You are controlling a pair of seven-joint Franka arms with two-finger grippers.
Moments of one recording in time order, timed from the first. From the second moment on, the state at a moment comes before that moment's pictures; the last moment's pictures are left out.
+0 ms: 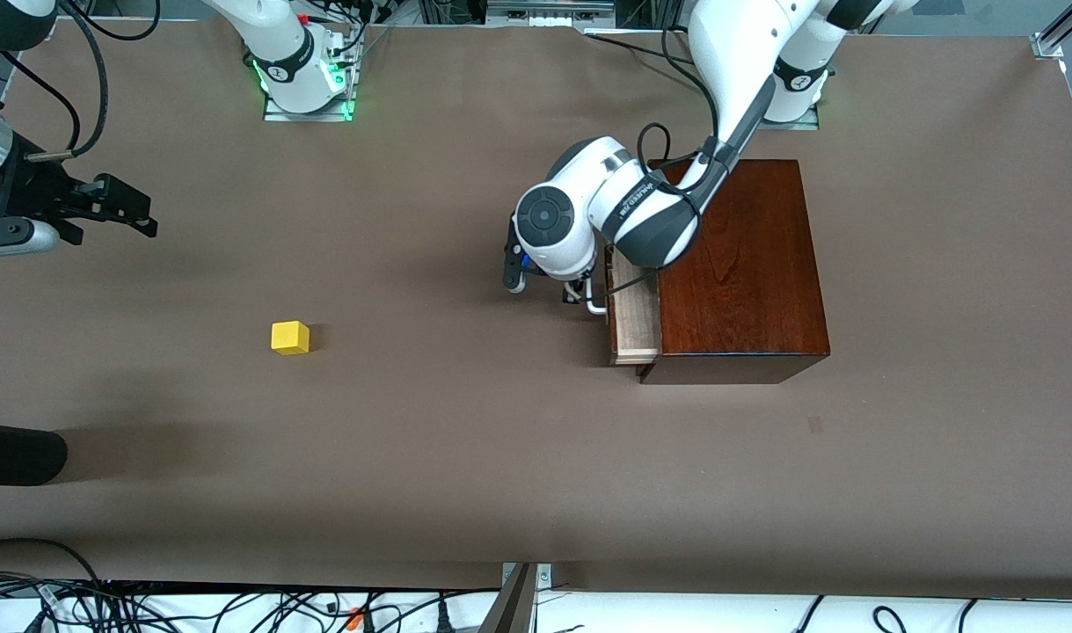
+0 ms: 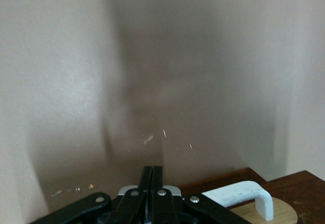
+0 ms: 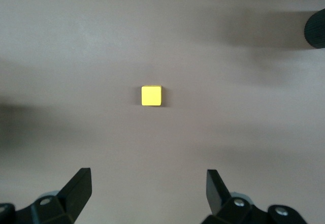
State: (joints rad) left arm -0.59 0.73 -0.17 -1.33 0.09 1.76 0.91; right arm 0.20 0.03 -0.18 -1.62 0.05 1.65 -0.09
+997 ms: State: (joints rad) left arm -0.50 0.69 -0.16 -1.30 0.10 1.72 1.00; right arm 0.20 0.03 -0.18 -1.62 0.05 1.65 -0.09
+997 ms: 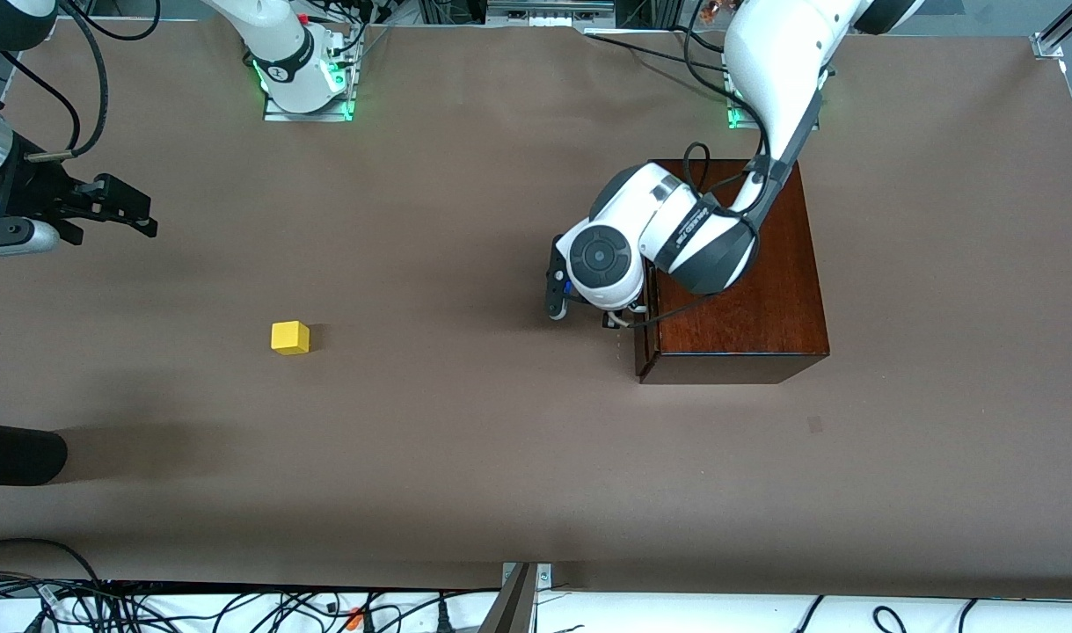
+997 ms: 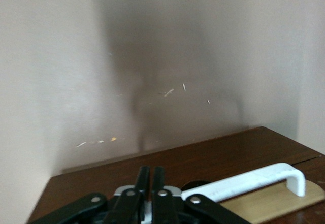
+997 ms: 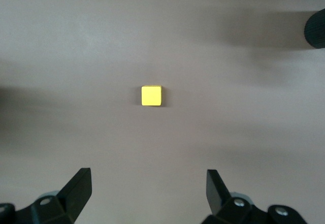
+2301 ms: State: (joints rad) left arm -0.01 0.19 -0.11 -1.44 -0.01 1.58 -0.01; right arm 0.20 0.04 -0.18 -1.62 0.05 1.65 -0.09
